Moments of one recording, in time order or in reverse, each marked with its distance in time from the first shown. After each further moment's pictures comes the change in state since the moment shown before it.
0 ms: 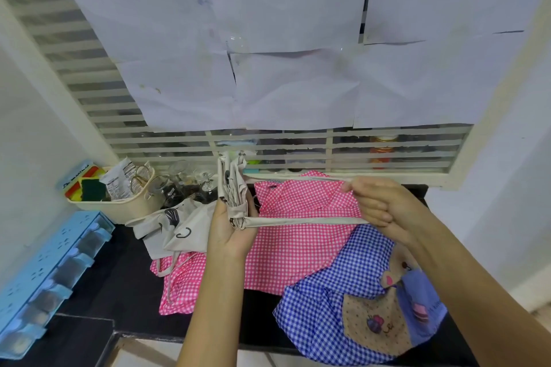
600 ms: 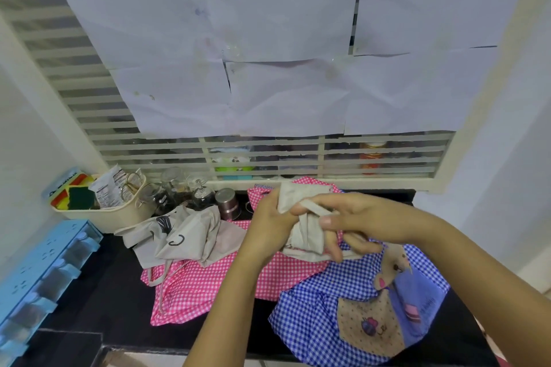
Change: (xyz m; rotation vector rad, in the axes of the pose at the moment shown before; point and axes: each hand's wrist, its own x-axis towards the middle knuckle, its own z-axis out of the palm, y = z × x) left_hand -0.014 -0.038 0.014 1.507 -0.414 0.209; right_hand -0.016 -0.030 0.045 -0.684 -0.429 0.136
